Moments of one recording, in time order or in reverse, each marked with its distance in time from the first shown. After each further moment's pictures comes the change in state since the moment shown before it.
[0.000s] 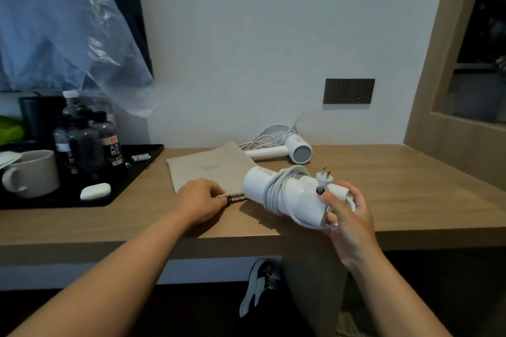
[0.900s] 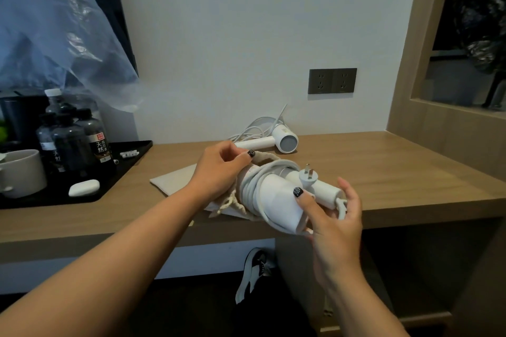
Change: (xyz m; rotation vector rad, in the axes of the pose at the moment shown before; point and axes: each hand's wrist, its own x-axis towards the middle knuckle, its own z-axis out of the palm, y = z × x) left_hand -0.027 0.082 -0.019 -0.816 0.124 0.126; right_hand -0.079 -0.006 0.016 -0.003 0.097 -0.170
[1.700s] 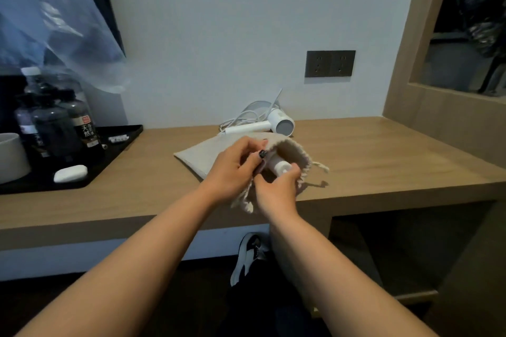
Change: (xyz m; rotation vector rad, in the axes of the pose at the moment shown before) left_hand -0.003 -0.034 0.028 0.039 -0.241 0.242; right_hand 0.040 0.051 0.063 -0.612 -0.040 0.048
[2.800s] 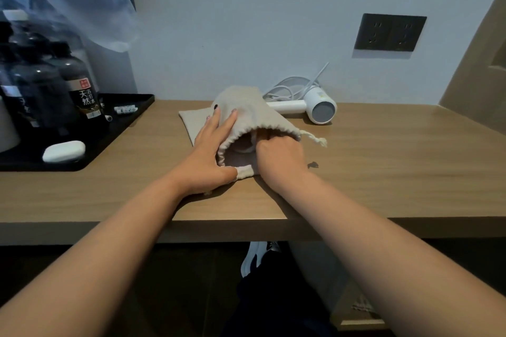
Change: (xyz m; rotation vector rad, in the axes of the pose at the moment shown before) left_hand 0.007 -0.096 -0.082 0.335 -0.132 -0.206; right_hand 0.082 -0.001 0.079 -1.395 -0.276 -0.807
